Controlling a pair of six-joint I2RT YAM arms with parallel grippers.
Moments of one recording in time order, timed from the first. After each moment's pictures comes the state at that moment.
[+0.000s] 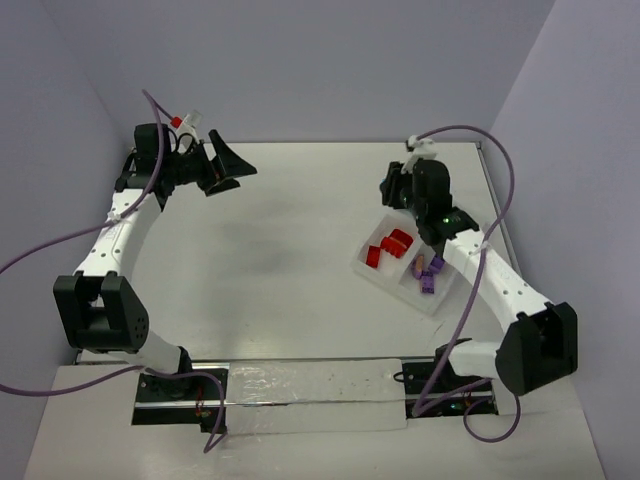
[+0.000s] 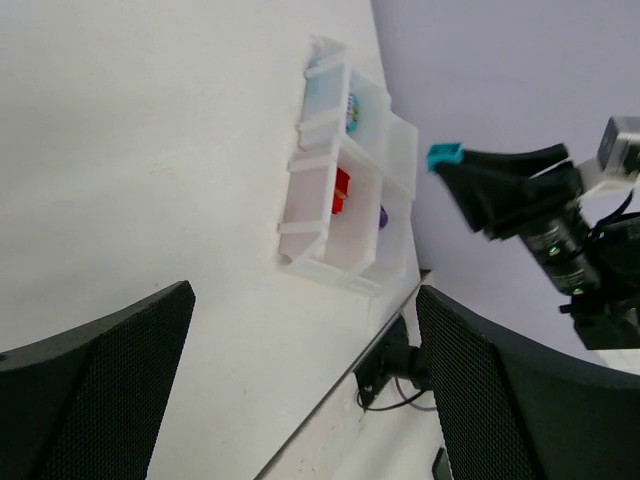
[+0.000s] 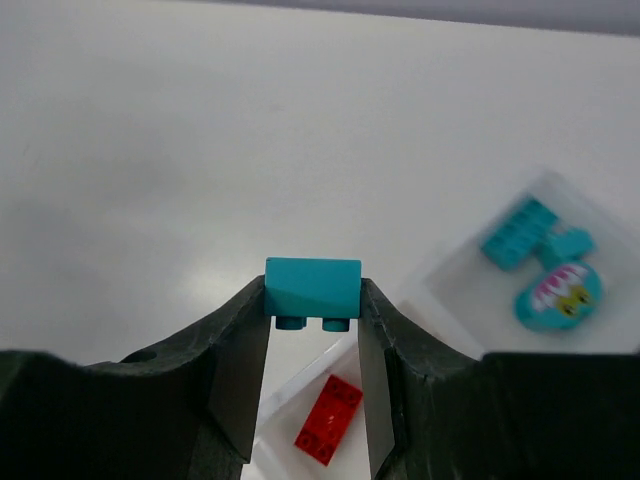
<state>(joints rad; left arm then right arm) -0.06 1.54 1.38 -0.39 0.82 -0.59 0.33 1.25 0.99 -0.08 0.06 0.18</state>
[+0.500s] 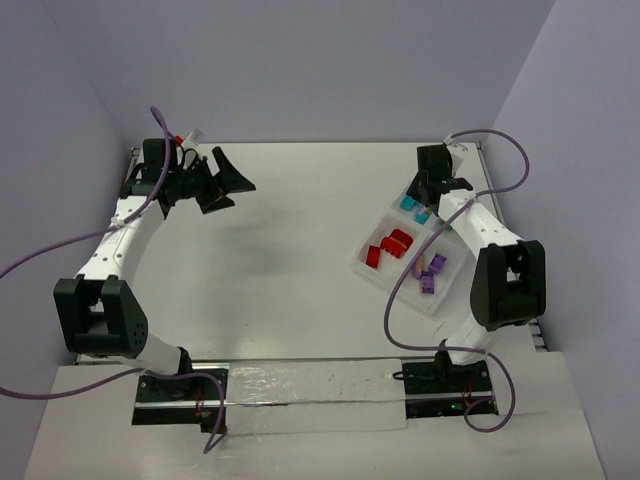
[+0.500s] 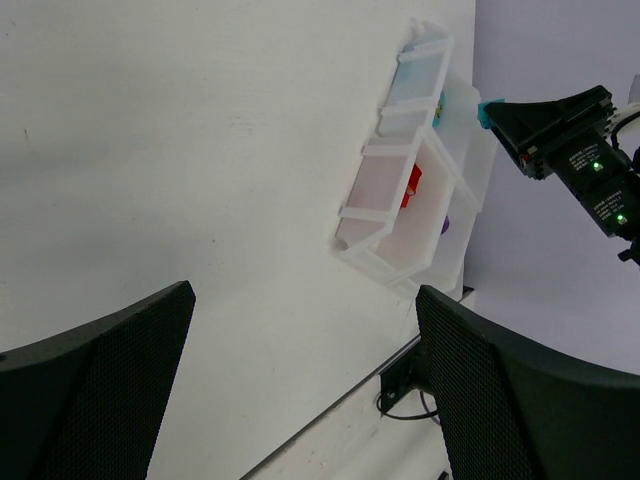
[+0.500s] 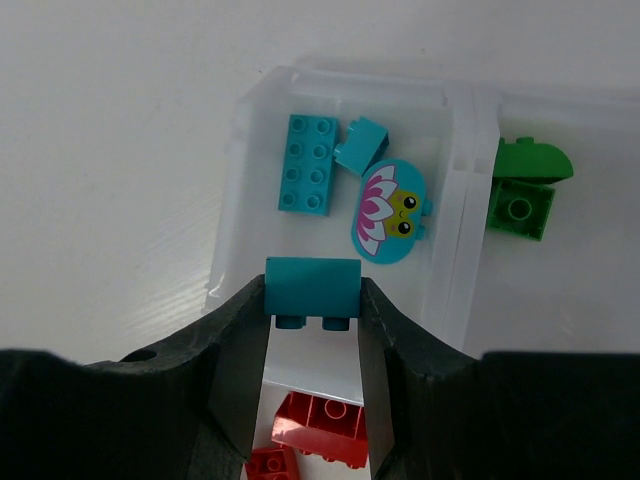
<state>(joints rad) -0.07 1.51 1.30 -0.50 0.65 -0.57 0.12 1.62 1.23 -0.35 0.36 0.55</state>
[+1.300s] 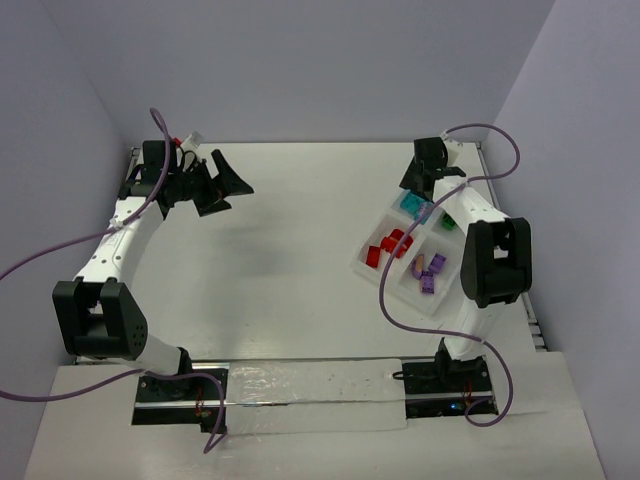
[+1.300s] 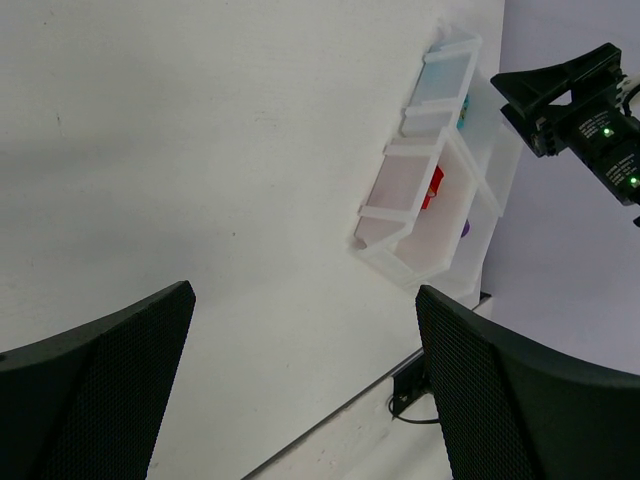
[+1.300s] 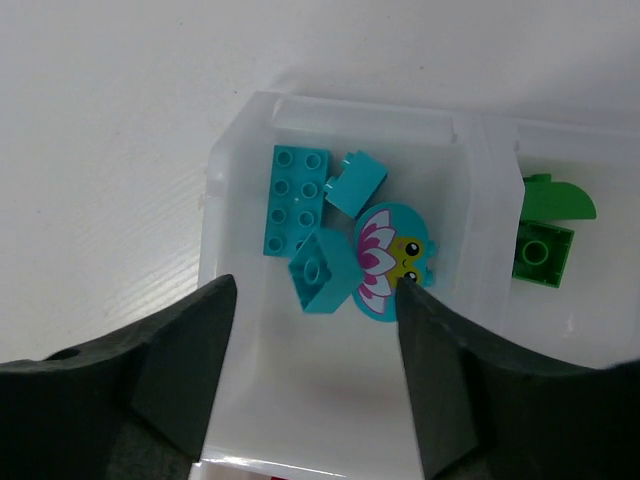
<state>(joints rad) -0.07 1.49 1.30 -0.54 0.60 -0.55 0.10 1.80 1.36 -0.38 0.36 0.53</state>
